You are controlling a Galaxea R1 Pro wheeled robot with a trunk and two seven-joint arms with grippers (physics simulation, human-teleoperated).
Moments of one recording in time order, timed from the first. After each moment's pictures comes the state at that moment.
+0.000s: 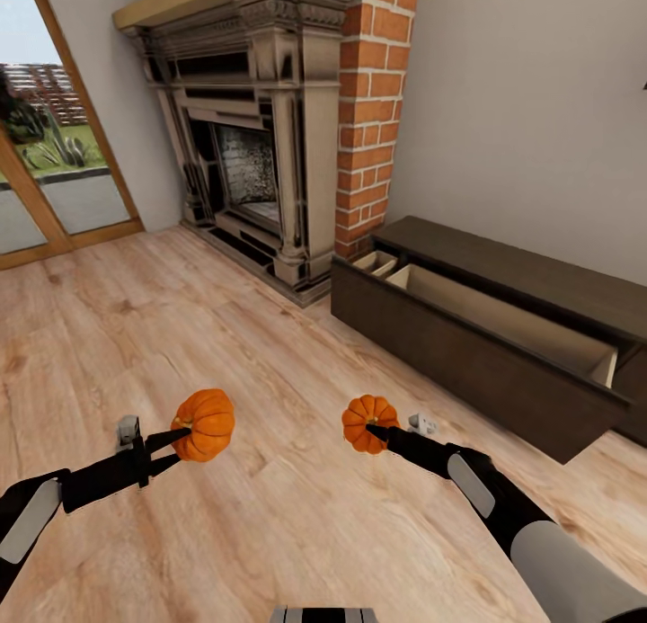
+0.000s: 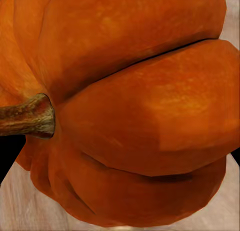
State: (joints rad) left arm -0.46 0.42 0.12 -0.89 0.79 0.96 -0.96; right arm -0.69 -0.14 0.31 -0.63 -0.79 0.37 0.42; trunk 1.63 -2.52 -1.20
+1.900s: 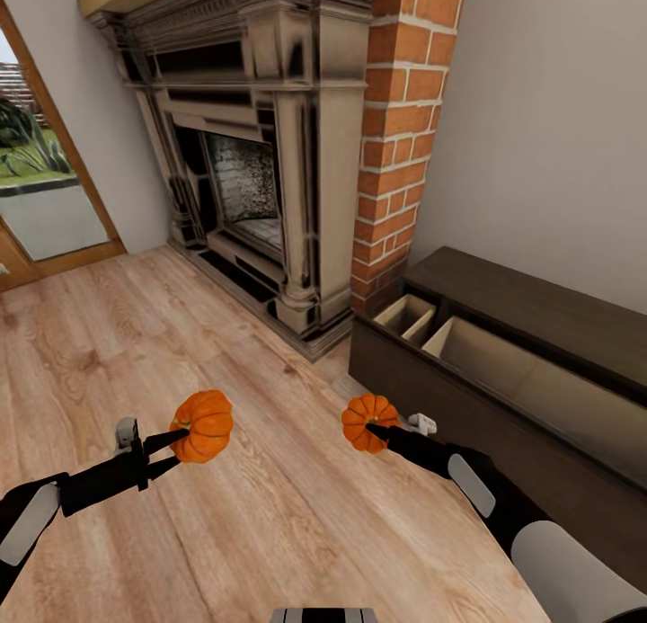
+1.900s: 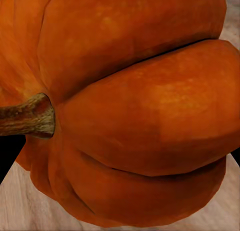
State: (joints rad) left arm -0.46 0.42 0.12 -0.86 0.81 0.96 -0.96; right arm -0.69 -0.14 0.31 -0.63 -0.80 0.37 0.43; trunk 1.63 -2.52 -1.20
